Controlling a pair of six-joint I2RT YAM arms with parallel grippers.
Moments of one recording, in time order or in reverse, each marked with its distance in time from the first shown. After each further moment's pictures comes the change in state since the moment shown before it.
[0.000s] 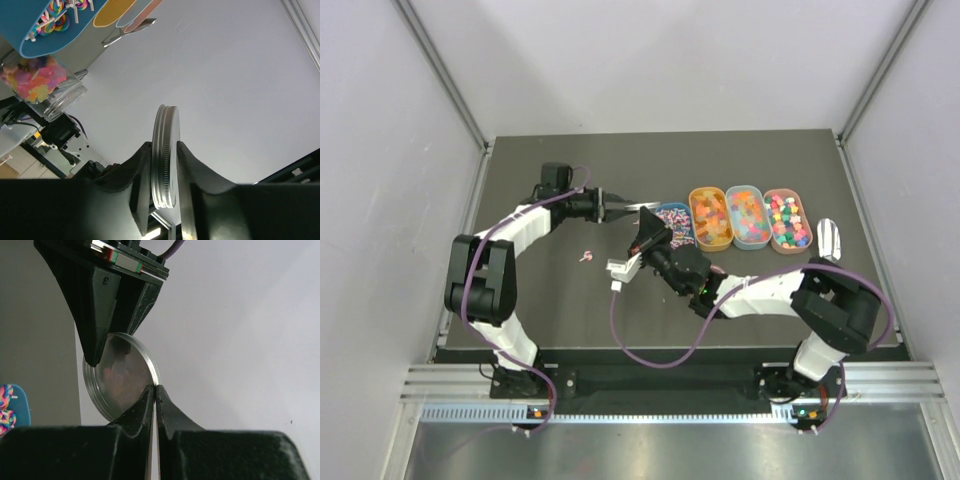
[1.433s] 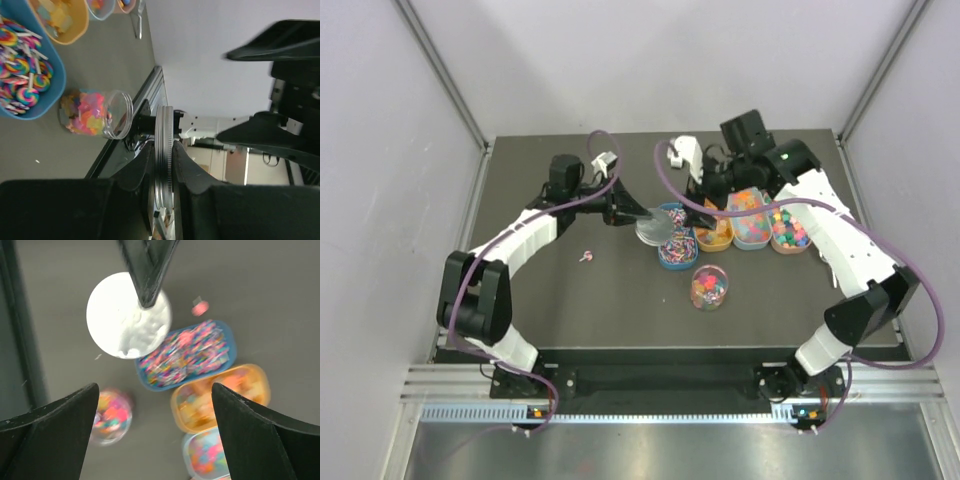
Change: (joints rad) left arm -0.106 -0.111 -0.003 0.133 0.049 0.724; right arm -0.513 -0.033 1.085 -2.006 -0.899 0.955
